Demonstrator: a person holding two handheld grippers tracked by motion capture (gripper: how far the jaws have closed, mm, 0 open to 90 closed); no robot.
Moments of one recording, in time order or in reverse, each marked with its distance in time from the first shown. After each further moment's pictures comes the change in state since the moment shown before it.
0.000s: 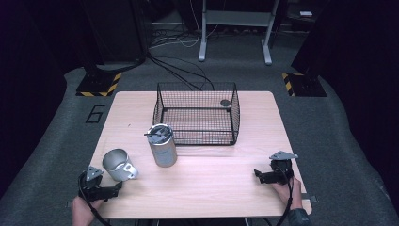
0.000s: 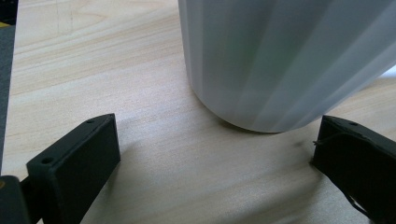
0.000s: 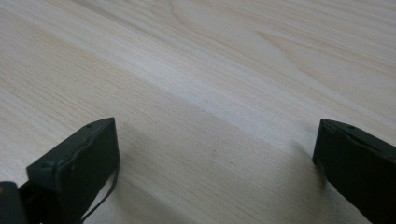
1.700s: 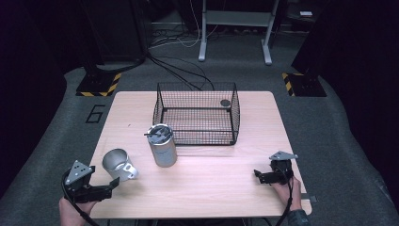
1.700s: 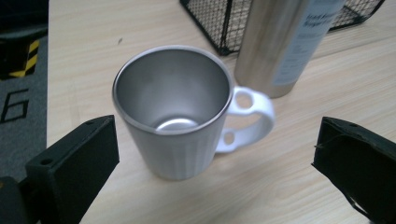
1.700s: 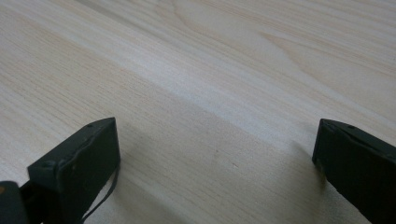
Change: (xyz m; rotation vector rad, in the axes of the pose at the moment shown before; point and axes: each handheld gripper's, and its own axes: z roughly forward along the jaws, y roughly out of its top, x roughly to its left) left arm -0.038 0.058 -0.097 -0.173 -0.101 0.049; right arm 0.001 0.000 0.000 -0.004 0.009 -0.005
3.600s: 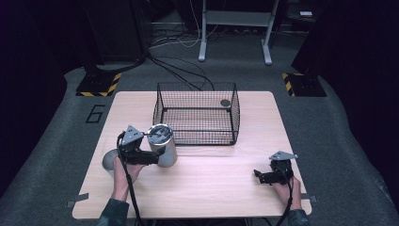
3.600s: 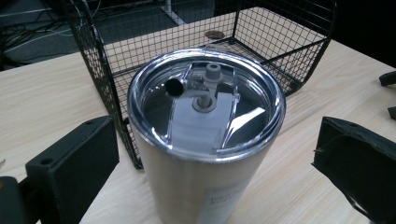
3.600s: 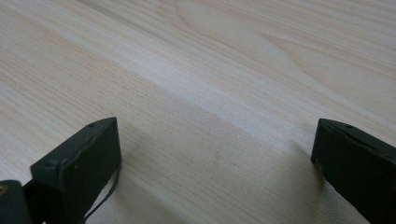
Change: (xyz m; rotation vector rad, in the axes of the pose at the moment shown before) left arm -0.061 0.091 0.105 -0.093 -0.164 0.090; right arm 0.000 0.000 0.000 -0.001 0.005 -0.005
